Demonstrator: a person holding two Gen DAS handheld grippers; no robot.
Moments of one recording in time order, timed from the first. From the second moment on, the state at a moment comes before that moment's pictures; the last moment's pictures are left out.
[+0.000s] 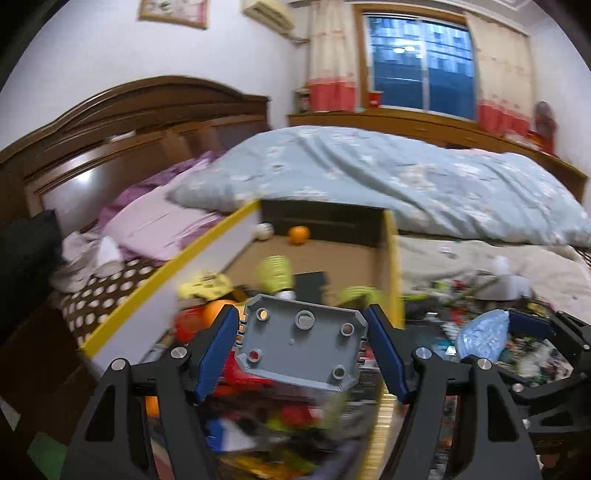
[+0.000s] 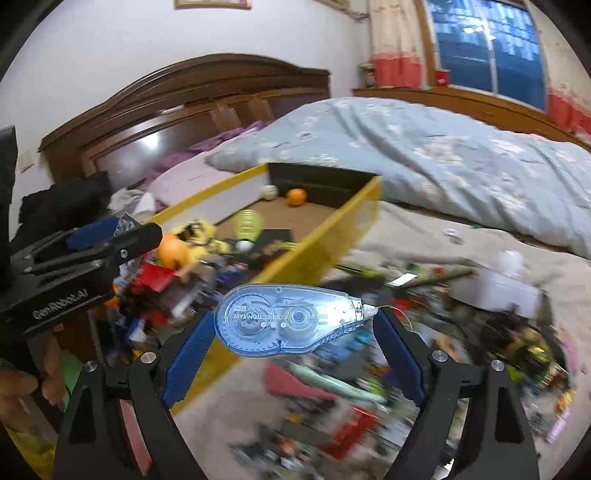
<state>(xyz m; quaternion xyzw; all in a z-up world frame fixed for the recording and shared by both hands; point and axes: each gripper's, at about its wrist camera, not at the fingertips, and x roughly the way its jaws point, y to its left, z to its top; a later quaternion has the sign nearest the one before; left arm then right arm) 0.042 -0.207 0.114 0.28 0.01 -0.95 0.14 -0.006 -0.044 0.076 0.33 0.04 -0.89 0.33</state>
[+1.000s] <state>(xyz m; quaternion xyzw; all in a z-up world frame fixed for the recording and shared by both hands) 0.015 -0.296 0.094 0.32 0.04 -0.92 0.22 -0.033 -0.137 0.082 0.33 0.05 -0.87 0.37</state>
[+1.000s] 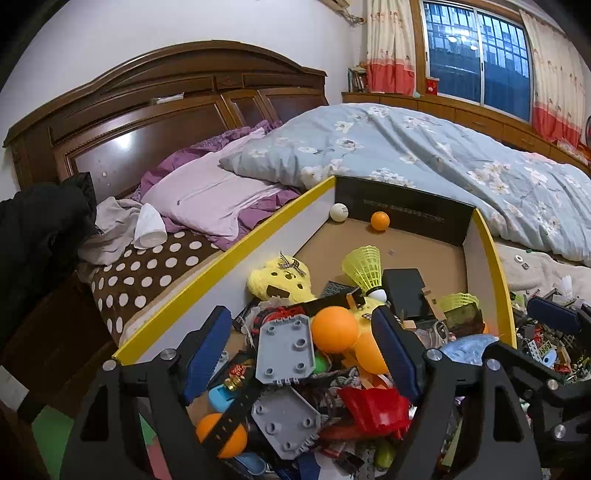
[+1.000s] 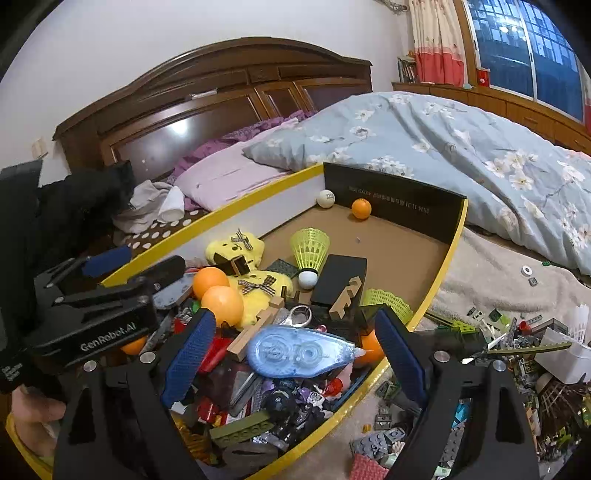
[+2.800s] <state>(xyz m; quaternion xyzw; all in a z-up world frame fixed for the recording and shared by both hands) 0.064 -0.016 -0.005 0.40 0.00 -0.91 -0.14 0.078 0.181 -0.013 0.38 -0.04 -0.90 0.18</state>
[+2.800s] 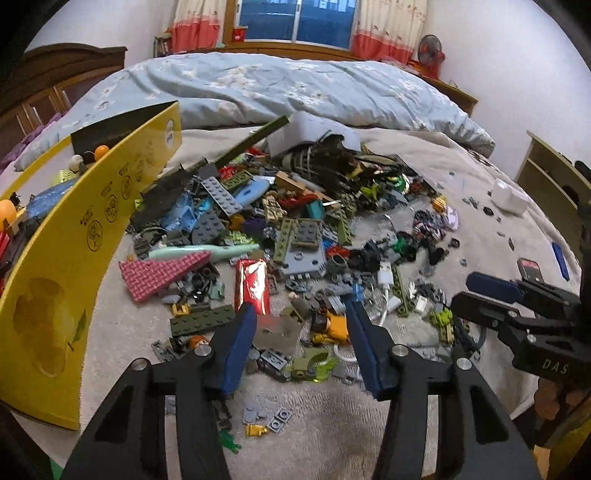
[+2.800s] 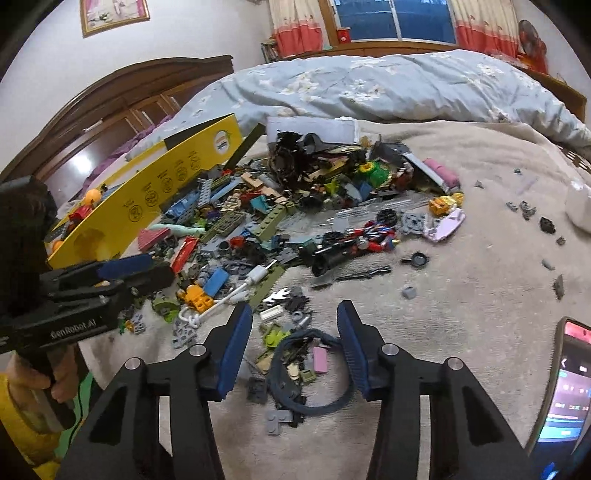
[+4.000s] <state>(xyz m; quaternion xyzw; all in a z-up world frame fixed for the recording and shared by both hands) 0.060 -0.028 0.001 0.38 0.00 -0.92 -0.13 0.041 0.141 -0.006 0.37 -0.10 -0.90 0.23</state>
